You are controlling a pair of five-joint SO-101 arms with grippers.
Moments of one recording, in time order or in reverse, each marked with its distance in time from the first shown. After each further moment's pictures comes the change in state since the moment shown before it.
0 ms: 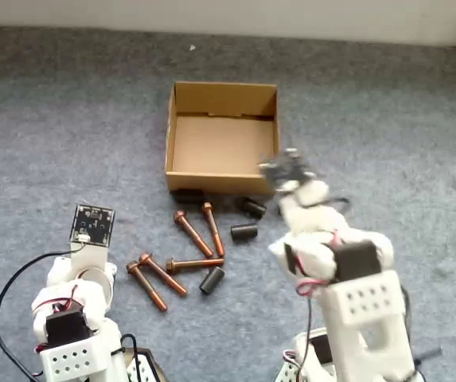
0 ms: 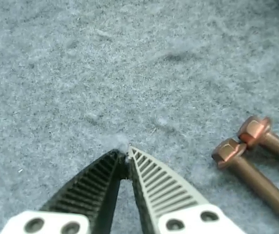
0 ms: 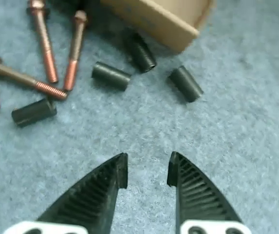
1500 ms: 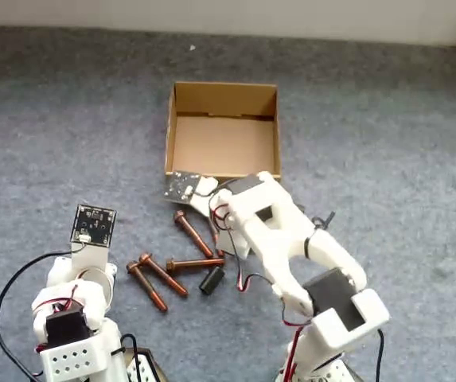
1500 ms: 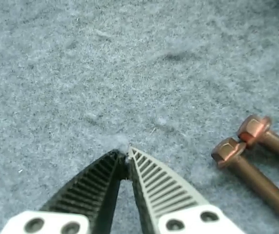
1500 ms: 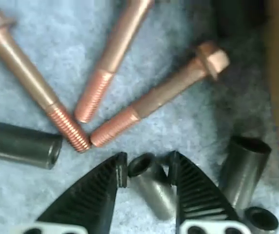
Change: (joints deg) left arm 0.0 0.0 0.0 0.2 -0.5; right arm -12.5 58.0 -13.4 -24.1 18.6
